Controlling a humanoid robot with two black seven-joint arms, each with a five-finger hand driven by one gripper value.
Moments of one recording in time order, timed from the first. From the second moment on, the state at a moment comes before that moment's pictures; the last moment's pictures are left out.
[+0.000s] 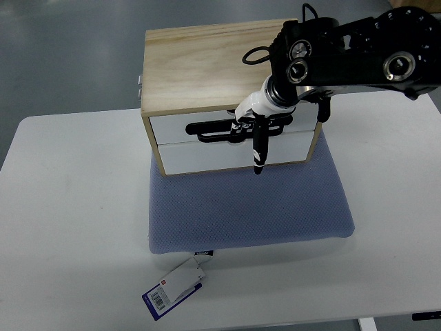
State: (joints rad) left arm -0.04 0.00 -0.07 -0.22 0.01 -0.03 0.10; right arm 1.85 -0.26 -0.41 1.31 -0.30 0.34 -0.61
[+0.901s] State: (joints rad) left arm -0.04 0.00 -0.08 -0.22 0.01 -0.03 0.10; right arm 1.90 -0.28 -0.36 1.39 -0.20 0.47 -0.61
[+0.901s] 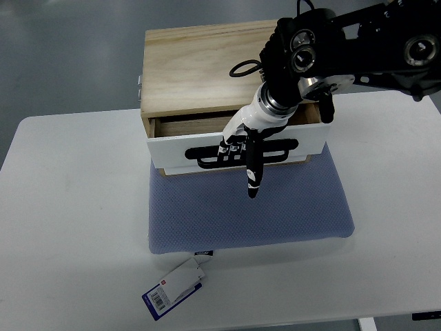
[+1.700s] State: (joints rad) left arm -0.04 0.00 -0.08 -0.22 0.01 -0.03 0.10; right arm 1.91 -0.37 -0.33 1.47 -0.11 0.61 -0.60
